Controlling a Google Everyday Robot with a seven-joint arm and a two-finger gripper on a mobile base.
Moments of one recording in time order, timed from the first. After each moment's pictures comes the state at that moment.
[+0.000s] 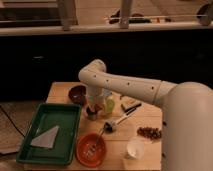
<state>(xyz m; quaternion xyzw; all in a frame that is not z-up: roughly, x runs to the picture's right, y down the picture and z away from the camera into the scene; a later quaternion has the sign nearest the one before) -0.047 0.114 0.780 -0.26 -0.27 -0.66 0.65</state>
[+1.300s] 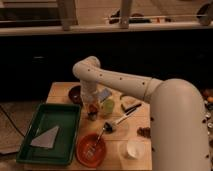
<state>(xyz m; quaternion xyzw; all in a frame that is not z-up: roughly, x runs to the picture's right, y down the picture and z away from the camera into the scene) -0.070 0.117 0.769 -0.31 -0.32 -0.63 0.63</state>
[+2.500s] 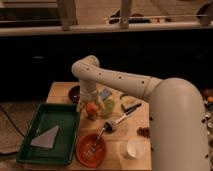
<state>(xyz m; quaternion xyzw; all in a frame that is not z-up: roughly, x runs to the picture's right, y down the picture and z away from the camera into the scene) -0.073 0.118 0.762 -0.32 -0.31 -0.62 0.64</state>
